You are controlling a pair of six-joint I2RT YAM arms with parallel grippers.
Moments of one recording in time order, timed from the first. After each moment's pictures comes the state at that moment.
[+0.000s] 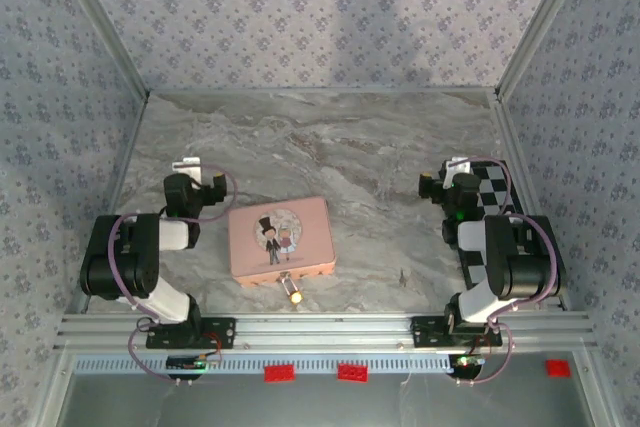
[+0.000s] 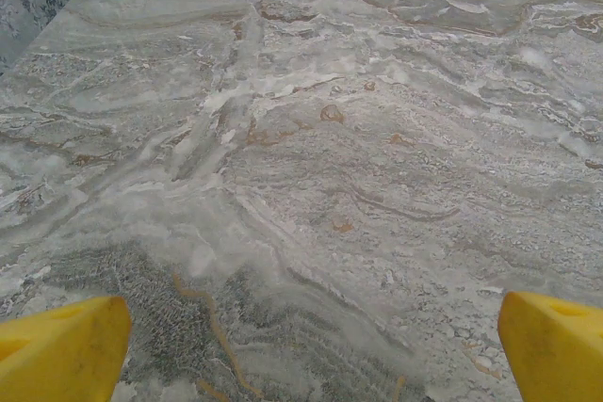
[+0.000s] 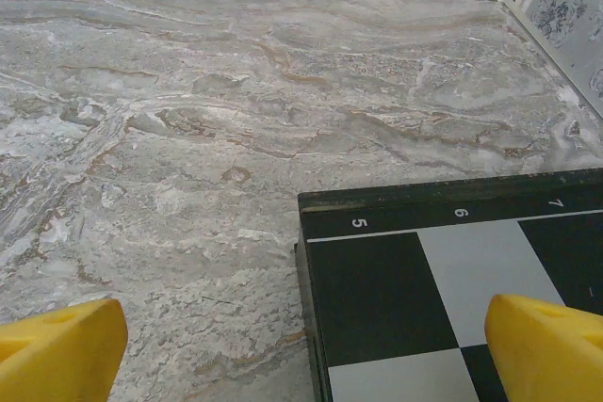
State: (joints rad) left arm 0.01 1.54 0.40 0.72 -0.06 -0.01; right arm -0.02 1.53 0.38 0.73 0.09 -0.03
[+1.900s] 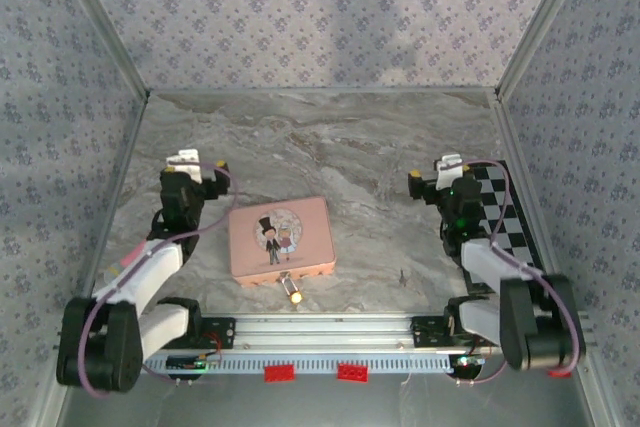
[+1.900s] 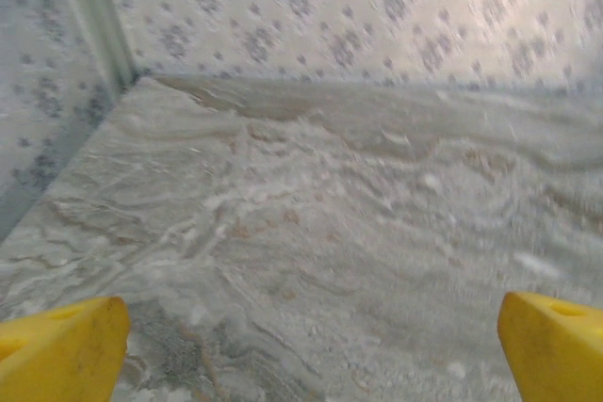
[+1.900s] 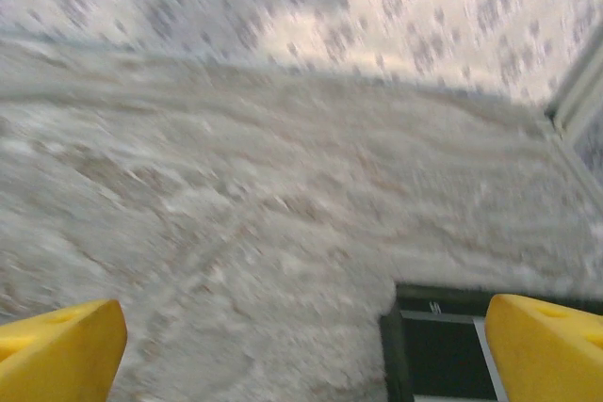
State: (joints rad) left arm -0.14 1.01 0.46 0.27 -0.23 -0.15; right arm 0.11 1.10 0.34 0.52 0.03 -0.11
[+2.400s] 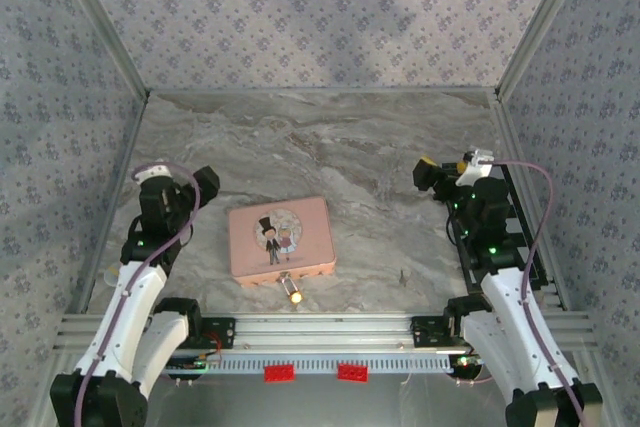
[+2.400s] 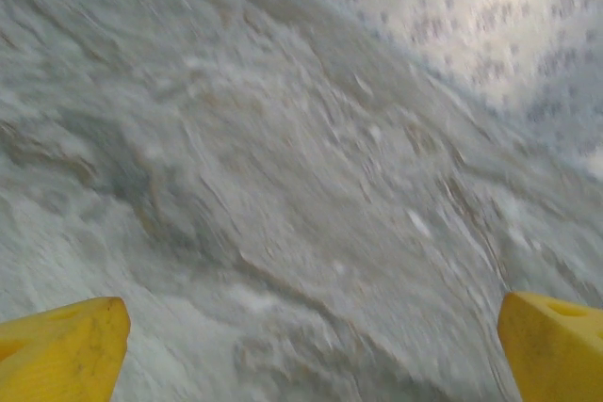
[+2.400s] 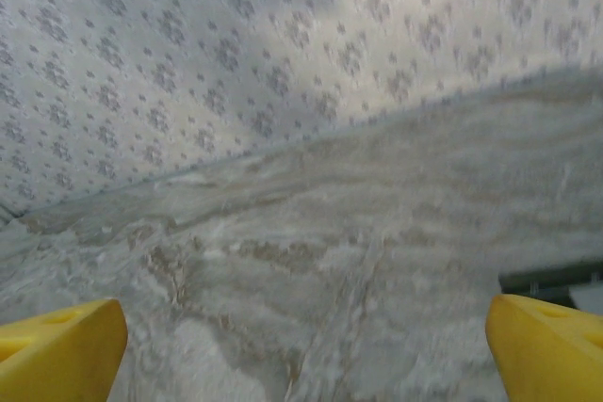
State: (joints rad) left arm -0.11 0.76 0.58 -0.31 -0.05 -0.59; right arm 0.11 0.68 0.54 -0.09 -0.08 0.37
